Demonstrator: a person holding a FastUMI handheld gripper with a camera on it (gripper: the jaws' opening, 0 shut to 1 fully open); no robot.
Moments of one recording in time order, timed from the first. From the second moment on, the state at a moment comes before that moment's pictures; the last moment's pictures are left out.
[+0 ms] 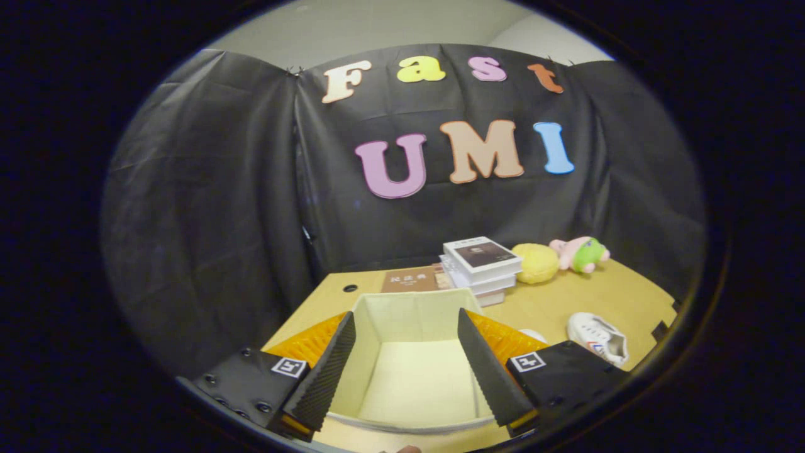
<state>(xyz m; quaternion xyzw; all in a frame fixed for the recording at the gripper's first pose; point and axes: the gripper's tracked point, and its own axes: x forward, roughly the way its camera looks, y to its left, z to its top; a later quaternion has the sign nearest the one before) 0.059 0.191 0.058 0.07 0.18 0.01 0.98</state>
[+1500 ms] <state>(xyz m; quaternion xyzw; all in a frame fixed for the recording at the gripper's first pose) 0.016 -0.006 -0.147 -0.01 0.39 -0.15 0.91</state>
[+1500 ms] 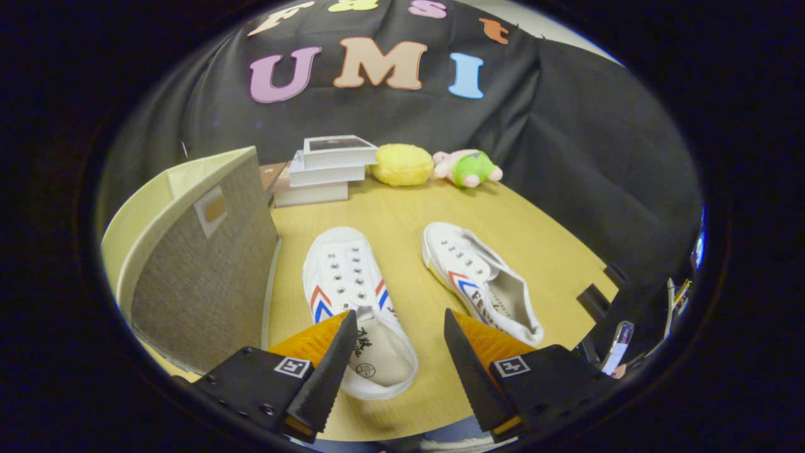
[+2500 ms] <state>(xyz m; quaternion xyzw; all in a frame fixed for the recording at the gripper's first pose) 0.039 0.002 -0.172 0.11 0.35 -0.11 0.92</state>
